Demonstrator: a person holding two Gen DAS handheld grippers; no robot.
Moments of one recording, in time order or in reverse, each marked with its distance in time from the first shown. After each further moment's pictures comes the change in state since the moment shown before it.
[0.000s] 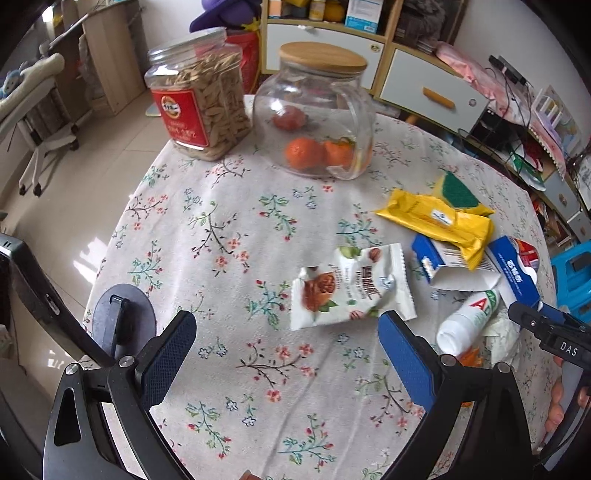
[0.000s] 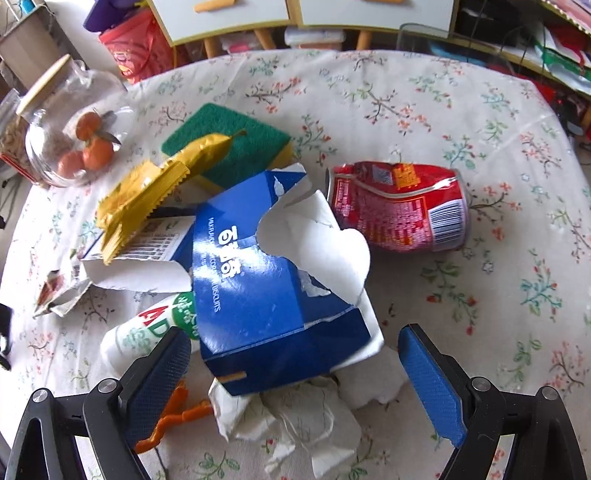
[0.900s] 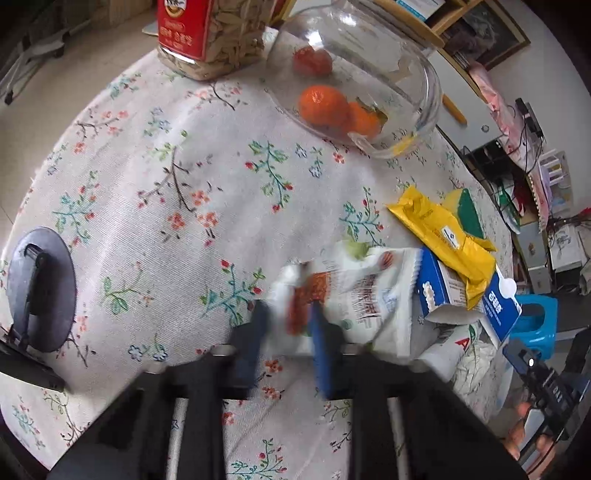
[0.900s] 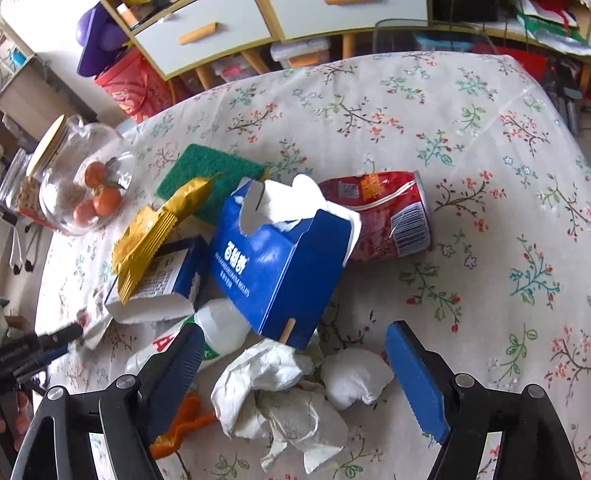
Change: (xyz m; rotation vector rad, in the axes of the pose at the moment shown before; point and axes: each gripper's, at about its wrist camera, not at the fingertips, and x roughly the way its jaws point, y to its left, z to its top) left arm 0.062 0.022 0.005 -0.241 0.191 -0.243; right arm -0.022 -0.032 0.002 0.140 -0.039 0.114
